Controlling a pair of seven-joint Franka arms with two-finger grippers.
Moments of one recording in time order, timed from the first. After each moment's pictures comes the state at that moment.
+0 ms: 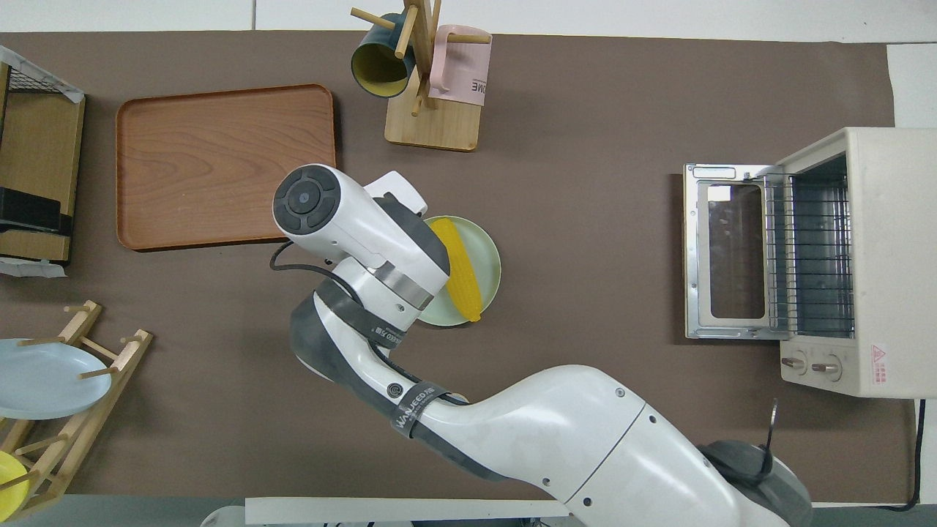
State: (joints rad) left arm -0.15 -0.13 0.06 -1.68 0.01 1.54 -0.02; right arm 0.66 0.79 0.17 -1.07 -0.16 1.76 0.93
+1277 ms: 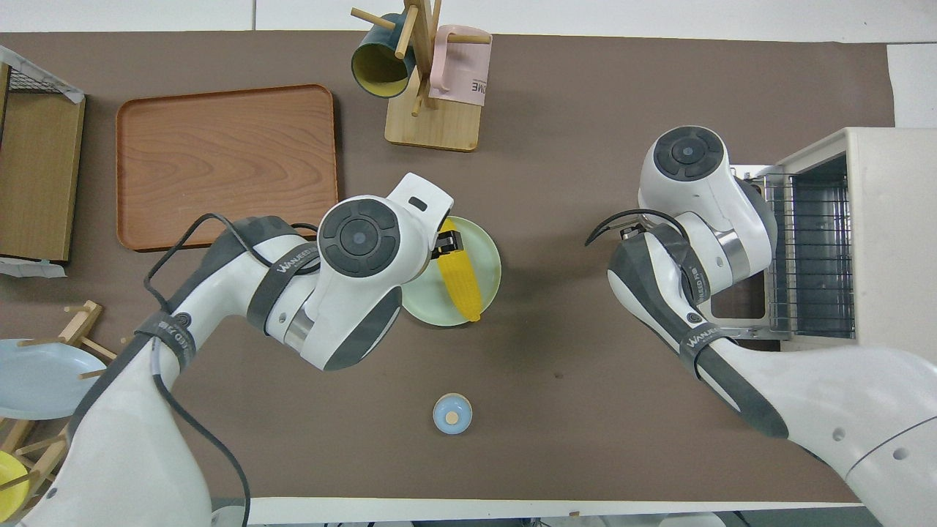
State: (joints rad) left arm -0.71 0.26 -0.02 -1.94 0.02 2.28 -0.86; right arm 0.06 0.33 0.17 -1.99 -0.35 2.09 0.23
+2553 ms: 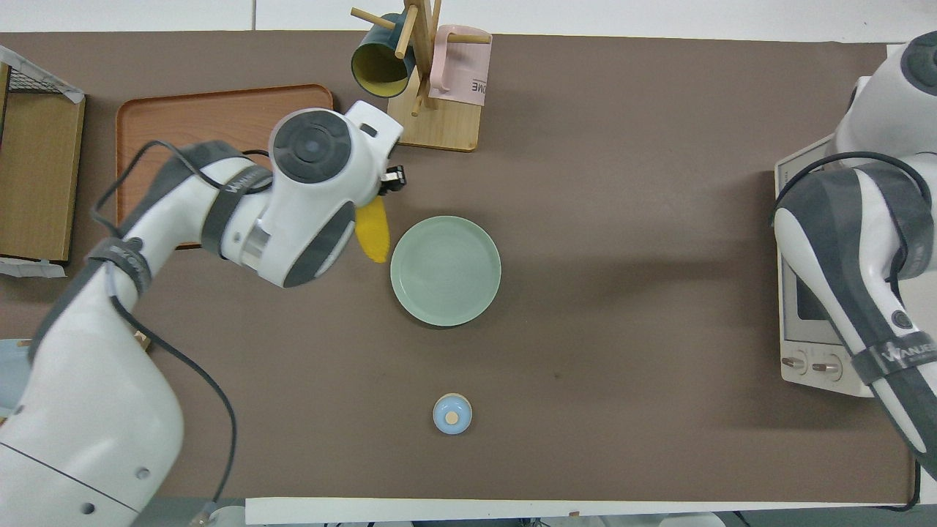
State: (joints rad) left arm -0.47 0.35 0.01 -1.75 0.13 2.20 -0.57; right arm -0.18 0.13 0.18 -1.79 -0.34 1.73 -0.33
